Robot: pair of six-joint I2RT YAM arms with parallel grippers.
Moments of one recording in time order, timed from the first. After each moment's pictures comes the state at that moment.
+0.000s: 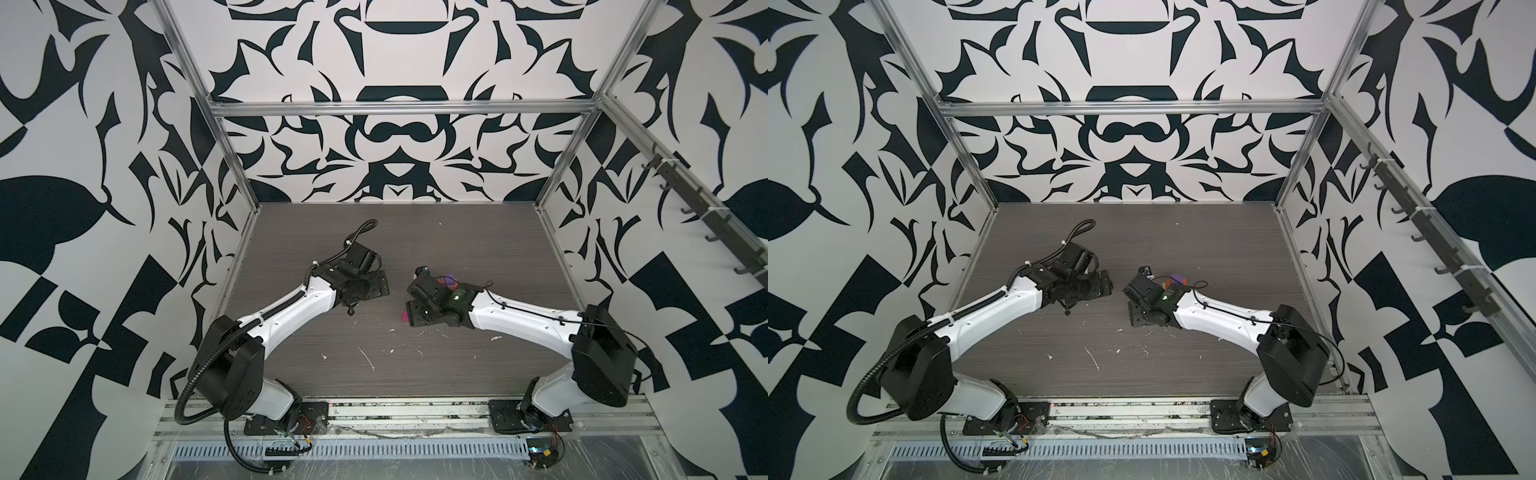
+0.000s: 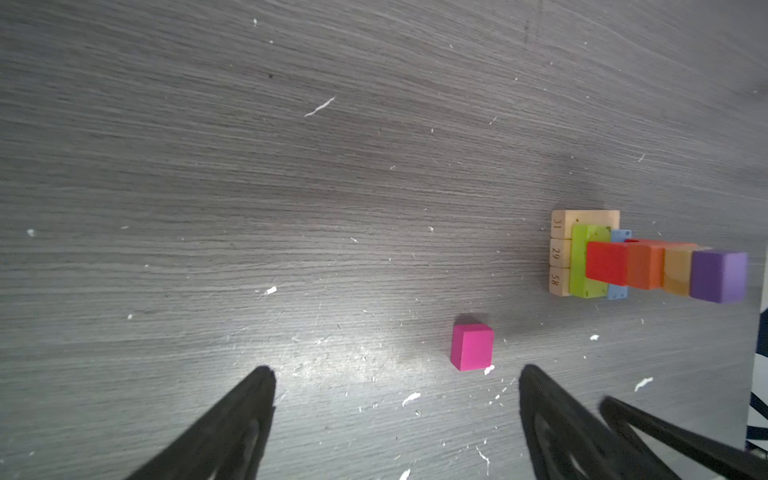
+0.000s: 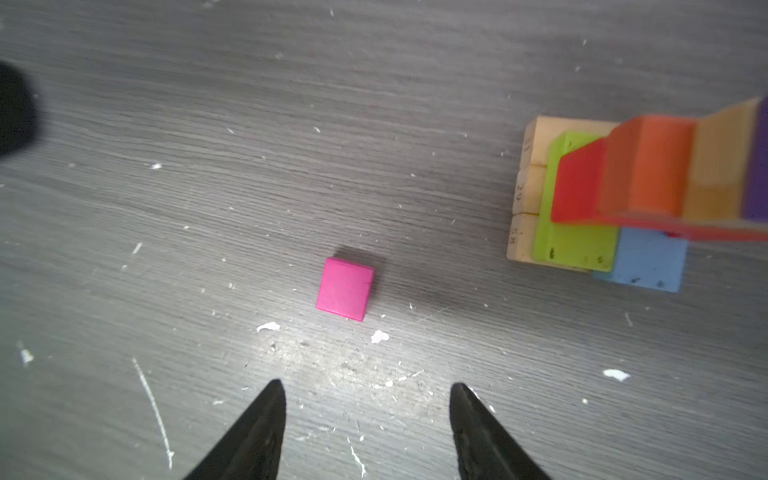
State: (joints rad) left arm -0.64 1.45 1.03 -0.59 0.01 -0.75; right arm 0.91 1.56 1.04 -0.59 0.15 0.70
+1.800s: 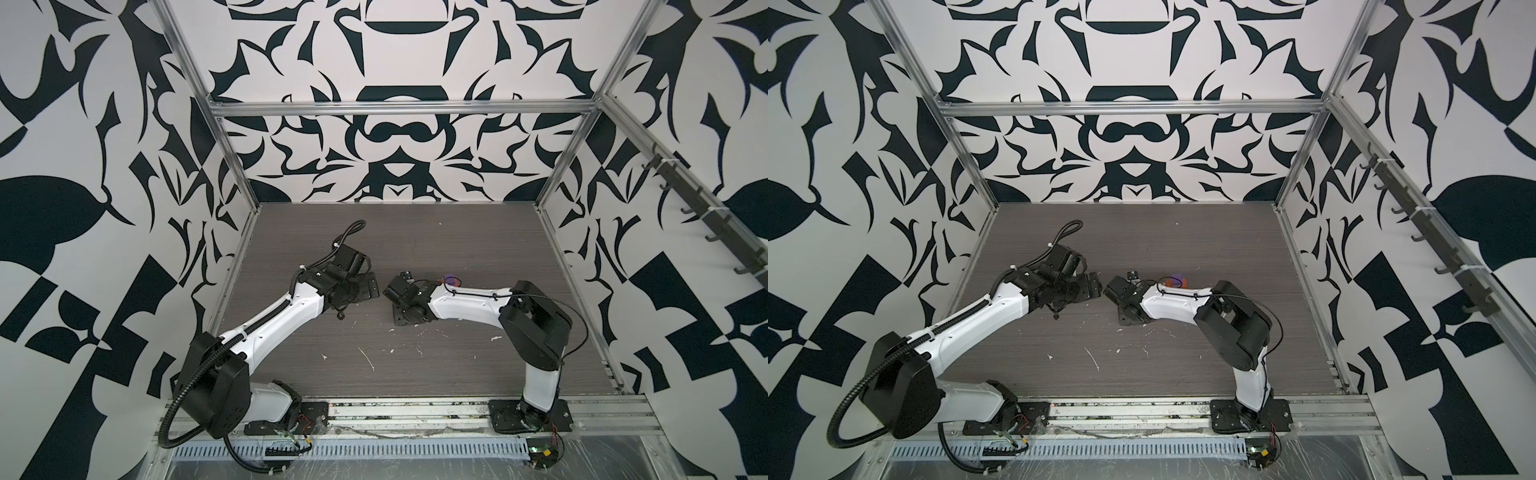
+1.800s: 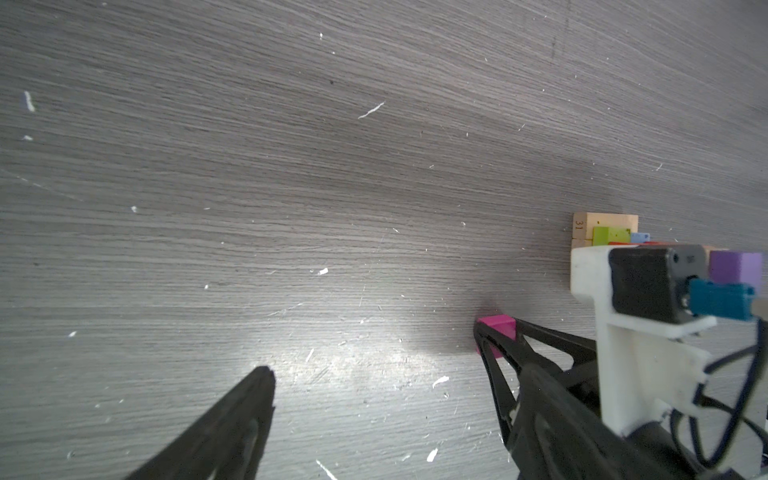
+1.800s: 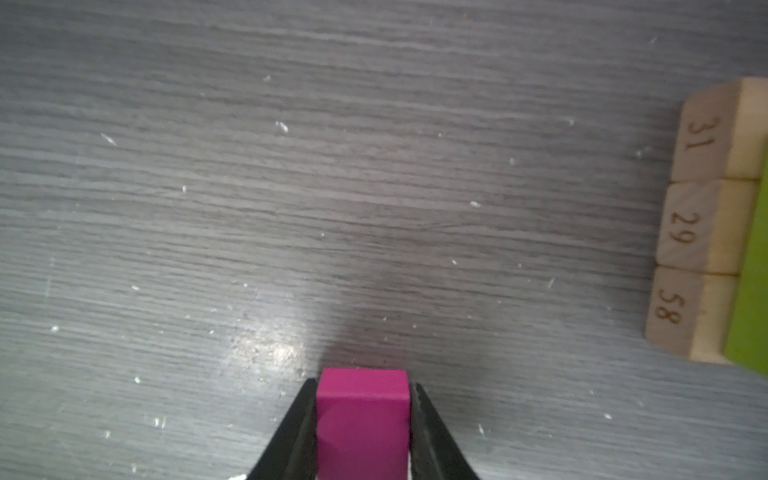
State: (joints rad) left arm -0.59 1.36 0.99 -0.65 -0.02 -0.73; right arm 0.93 1.89 1.19 -0.56 0.19 0.77
